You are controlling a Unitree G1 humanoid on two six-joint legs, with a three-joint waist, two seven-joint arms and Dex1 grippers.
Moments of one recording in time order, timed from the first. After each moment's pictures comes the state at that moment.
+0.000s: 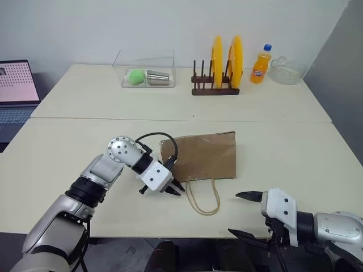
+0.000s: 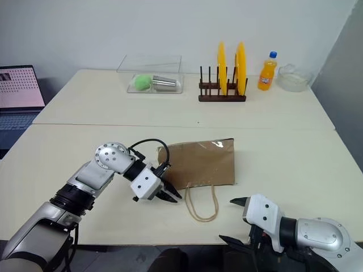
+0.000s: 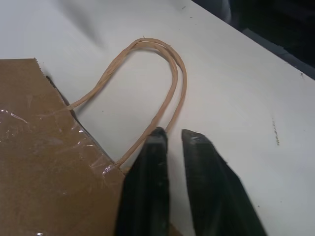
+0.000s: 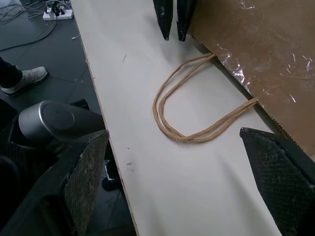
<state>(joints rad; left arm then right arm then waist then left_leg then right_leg) -0.67 0.71 -0.47 0.25 -0.15 -0.45 -1.61 0.31 -0.91 -0.06 -0.96 0.52 0.64 0.72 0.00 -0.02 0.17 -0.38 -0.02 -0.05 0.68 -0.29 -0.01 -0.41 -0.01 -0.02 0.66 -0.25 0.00</state>
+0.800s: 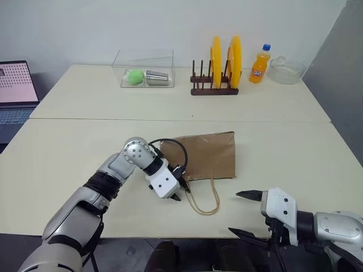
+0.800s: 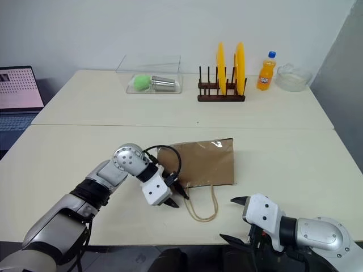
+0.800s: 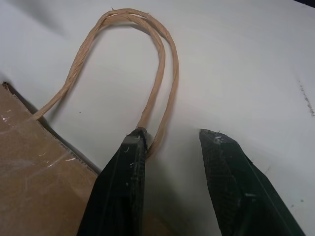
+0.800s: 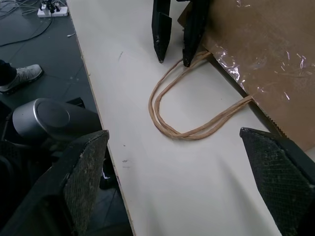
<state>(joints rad) -0.76 0.60 -0.56 0.48 0.01 -0.71 -1.61 0.30 -0.91 -0.05 -0.96 0.50 0.64 0.72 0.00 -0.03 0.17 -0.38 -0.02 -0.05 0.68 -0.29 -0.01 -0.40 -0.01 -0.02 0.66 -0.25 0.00</state>
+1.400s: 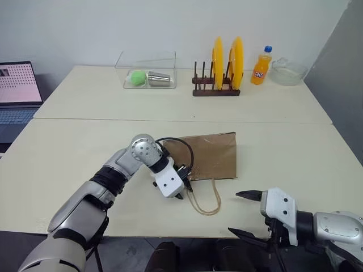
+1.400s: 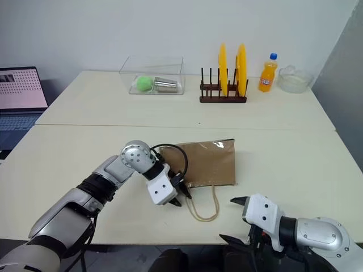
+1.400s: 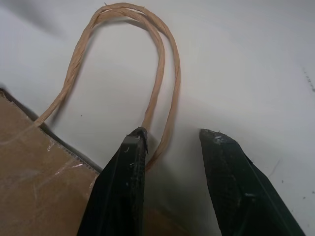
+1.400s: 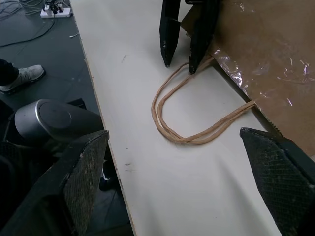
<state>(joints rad) -0.83 0.57 -0.65 0.52 0.05 -0.70 -1.60 0.30 -0.91 -0.05 -0.96 0.51 0.64 0.72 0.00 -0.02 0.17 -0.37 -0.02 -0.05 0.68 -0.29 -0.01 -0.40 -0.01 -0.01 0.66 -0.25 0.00</state>
